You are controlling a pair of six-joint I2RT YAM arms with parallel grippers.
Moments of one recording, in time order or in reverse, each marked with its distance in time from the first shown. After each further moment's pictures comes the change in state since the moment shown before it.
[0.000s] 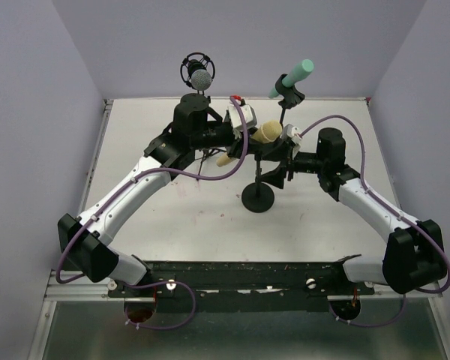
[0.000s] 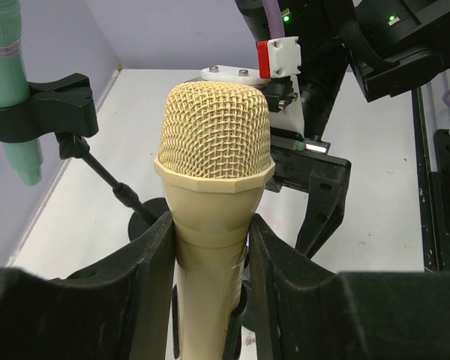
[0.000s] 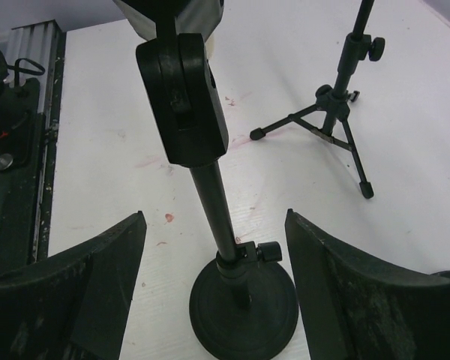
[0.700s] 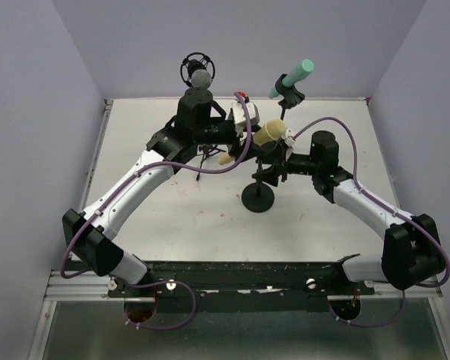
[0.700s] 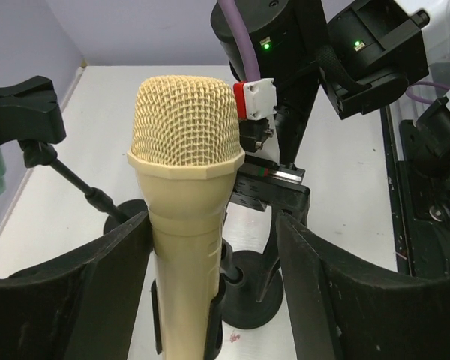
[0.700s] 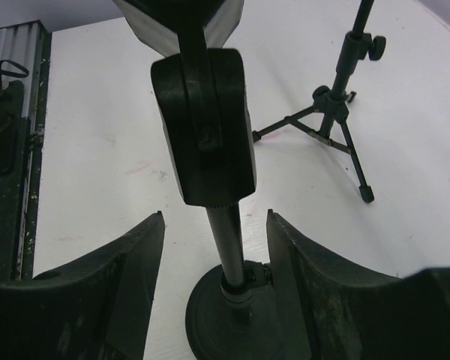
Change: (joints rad) left arm 0.011 0.058 0.099 -0.113 0.098 0.013; right arm 0.057 0.026 -0.053 0.126 0.084 0.036
